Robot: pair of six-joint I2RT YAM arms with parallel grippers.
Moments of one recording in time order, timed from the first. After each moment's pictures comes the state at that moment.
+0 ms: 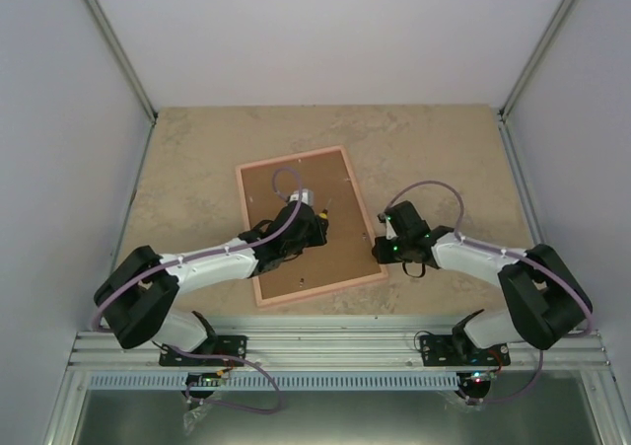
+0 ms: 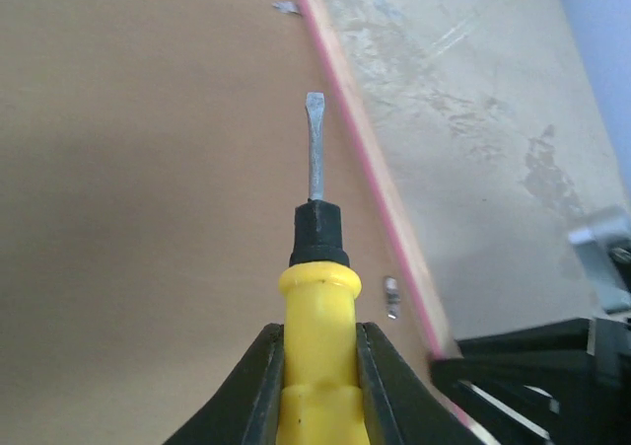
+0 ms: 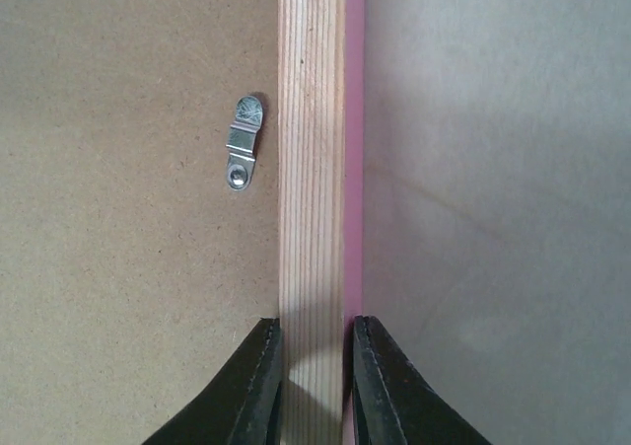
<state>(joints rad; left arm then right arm) -0.86 1.43 0.70 0.10 -0.14 -0.83 0.59 1.43 0.61 -0.22 -0.12 0.44</state>
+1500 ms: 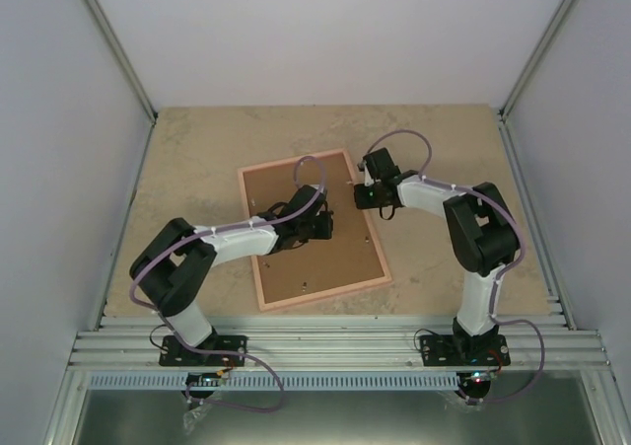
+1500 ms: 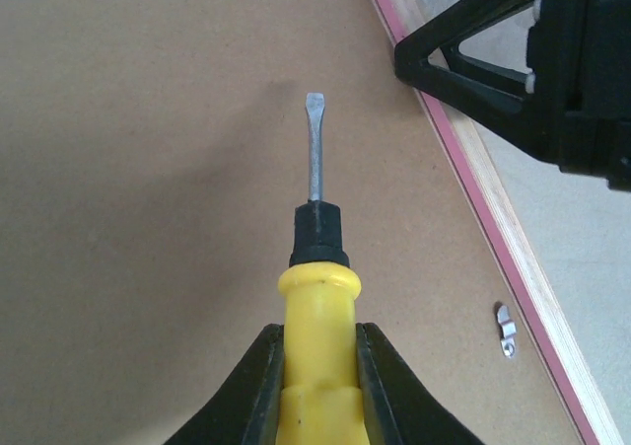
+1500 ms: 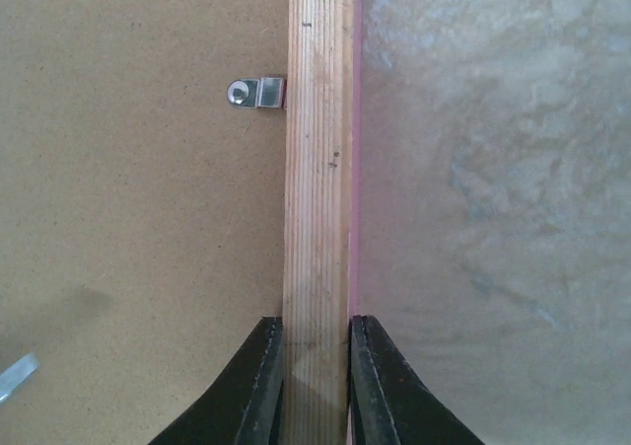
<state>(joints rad) -0.76 1.65 0.86 -0.01 -0.02 -0.63 0.49 1.96 1.22 -0.30 -0.05 0.28</state>
